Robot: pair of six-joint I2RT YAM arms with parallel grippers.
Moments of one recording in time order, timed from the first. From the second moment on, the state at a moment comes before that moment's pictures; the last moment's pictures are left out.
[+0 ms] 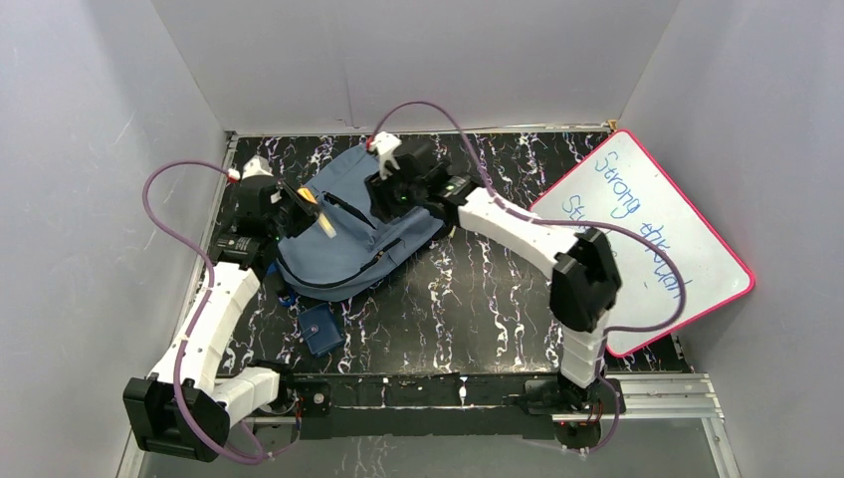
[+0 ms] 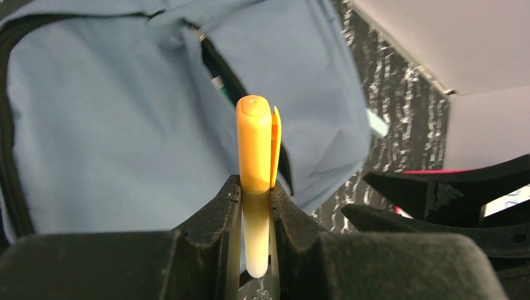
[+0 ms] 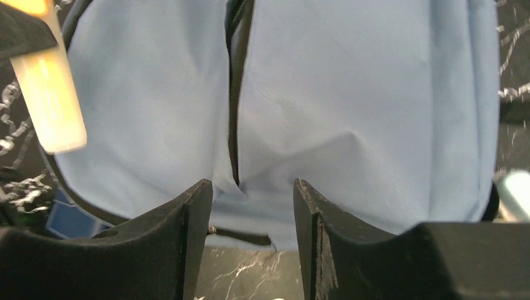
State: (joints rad) left arm -0.17 1.07 0.98 -0.42 -0.02 -0.73; right arm 0.82 1.82 1.62 -0.37 -0.14 0.14
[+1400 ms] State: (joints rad) left arm -0.15 1.07 0.81 -0.39 -0.01 -0.80; right arm 0.96 2.17 1.96 -0.39 0.23 -0.26
